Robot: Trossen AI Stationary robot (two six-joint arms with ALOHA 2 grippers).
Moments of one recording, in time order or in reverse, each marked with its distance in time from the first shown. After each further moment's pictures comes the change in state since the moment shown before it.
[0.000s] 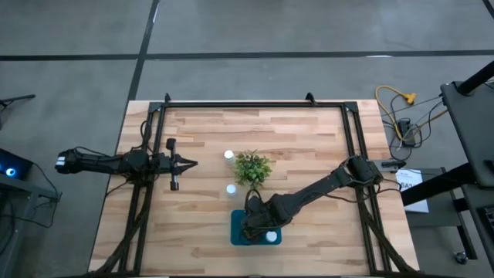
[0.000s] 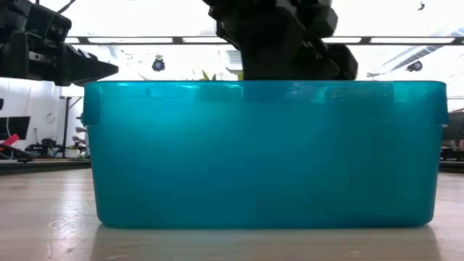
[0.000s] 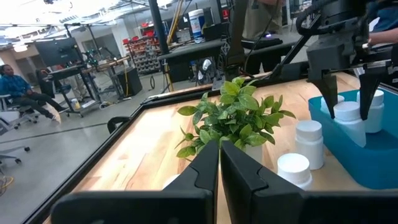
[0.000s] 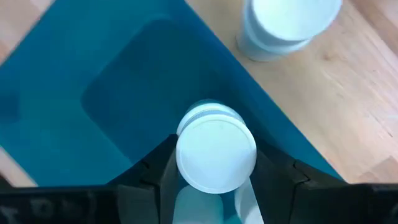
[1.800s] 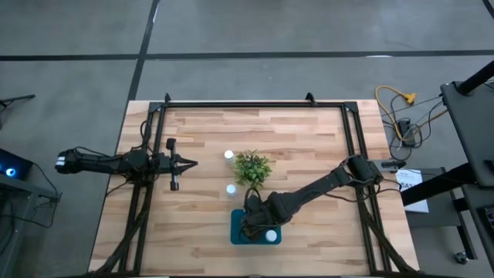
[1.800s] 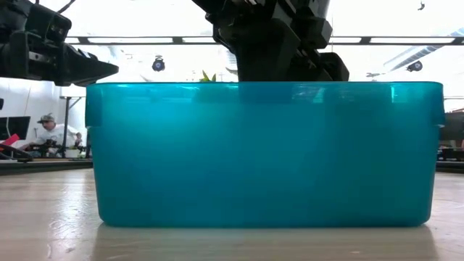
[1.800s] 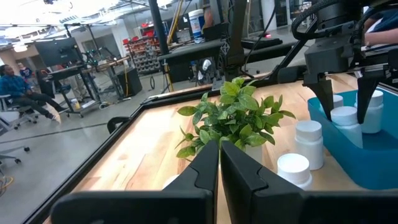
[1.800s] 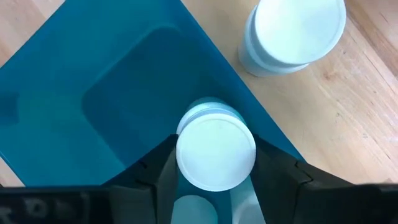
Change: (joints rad) left arm 0.000 0.000 0.000 0.000 0.000 0.000; right arm -0.009 -0.002 -0.033 0.045 0.004 -0.062
